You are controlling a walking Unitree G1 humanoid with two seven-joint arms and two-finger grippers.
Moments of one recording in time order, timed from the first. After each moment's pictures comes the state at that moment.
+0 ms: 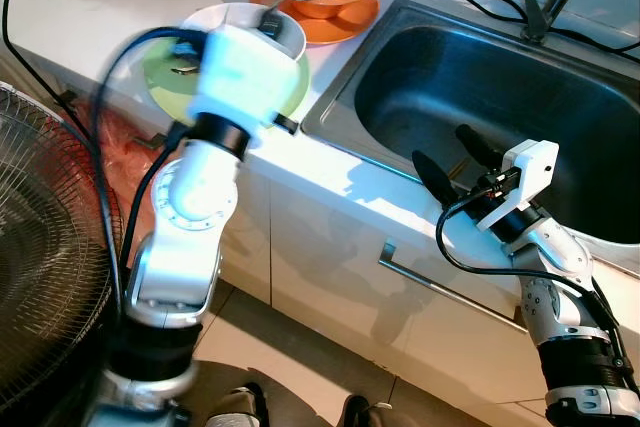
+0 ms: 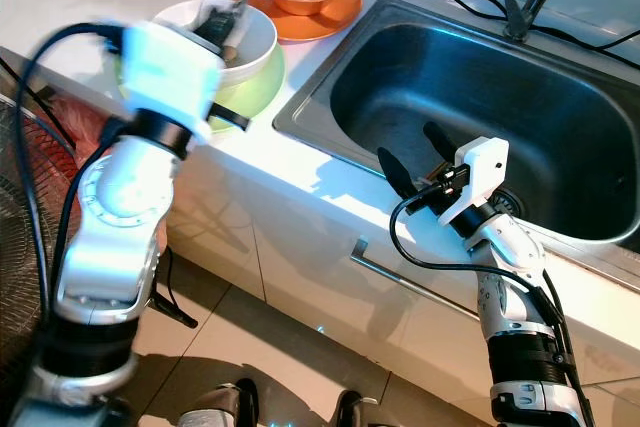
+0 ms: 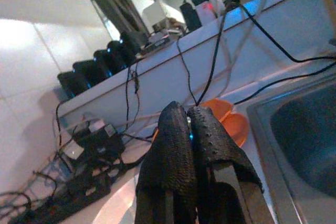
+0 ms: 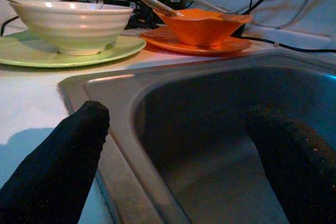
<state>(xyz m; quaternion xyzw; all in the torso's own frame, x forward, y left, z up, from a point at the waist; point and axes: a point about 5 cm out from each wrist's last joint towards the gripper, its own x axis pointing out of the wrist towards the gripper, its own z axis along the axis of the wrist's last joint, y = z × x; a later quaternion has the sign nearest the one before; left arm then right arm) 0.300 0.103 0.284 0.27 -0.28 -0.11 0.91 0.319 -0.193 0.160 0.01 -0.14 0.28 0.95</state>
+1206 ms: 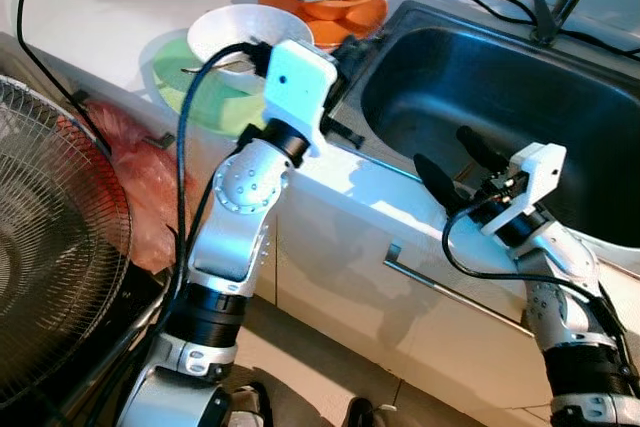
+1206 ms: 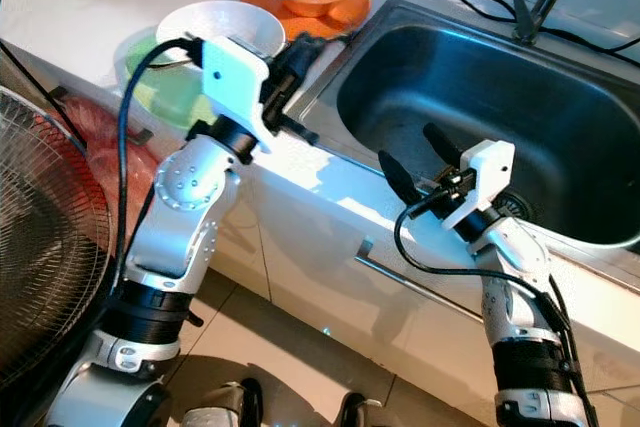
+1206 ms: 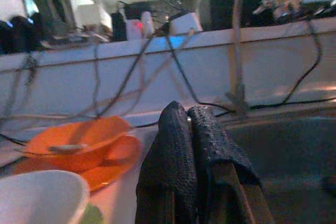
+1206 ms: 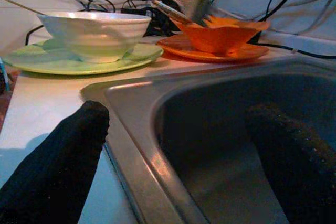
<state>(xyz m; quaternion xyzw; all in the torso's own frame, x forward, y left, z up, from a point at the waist) 0.324 0.050 0.262 0.06 -0.26 -0.29 0.92 0.311 -0.196 0.162 0.01 -0.14 0.30 0.94</state>
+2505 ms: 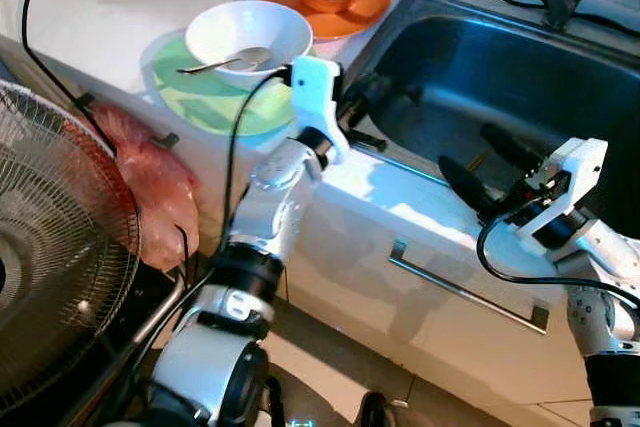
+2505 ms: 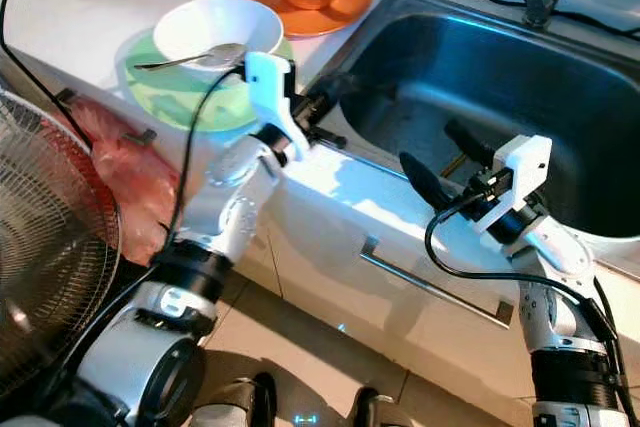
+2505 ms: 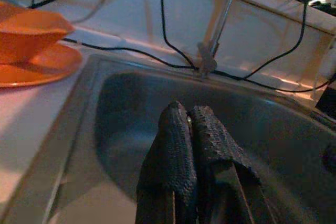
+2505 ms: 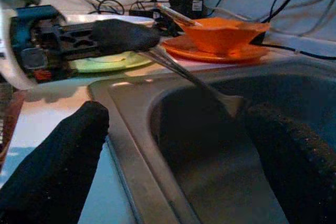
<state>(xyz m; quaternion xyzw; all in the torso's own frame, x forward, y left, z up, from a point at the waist) 0.370 0.025 0.225 -0.11 -0.11 -0.35 0.93 0.298 -0.220 0.180 -0.01 -0.14 0.32 0.94</state>
